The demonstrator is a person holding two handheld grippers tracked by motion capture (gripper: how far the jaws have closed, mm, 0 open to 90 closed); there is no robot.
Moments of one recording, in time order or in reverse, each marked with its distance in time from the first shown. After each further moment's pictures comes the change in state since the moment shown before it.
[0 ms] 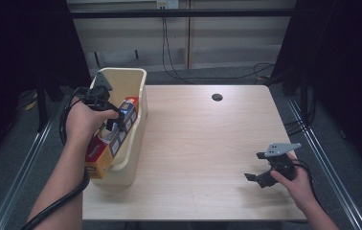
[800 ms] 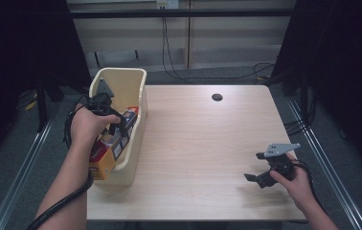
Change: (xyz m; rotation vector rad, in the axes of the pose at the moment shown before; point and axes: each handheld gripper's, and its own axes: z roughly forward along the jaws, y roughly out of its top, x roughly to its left) left arm 0.008 0.001 0.025 0.050 -0.020 -0.034; right arm 0.001 0.000 0.001 0.005 -0.002 0.000
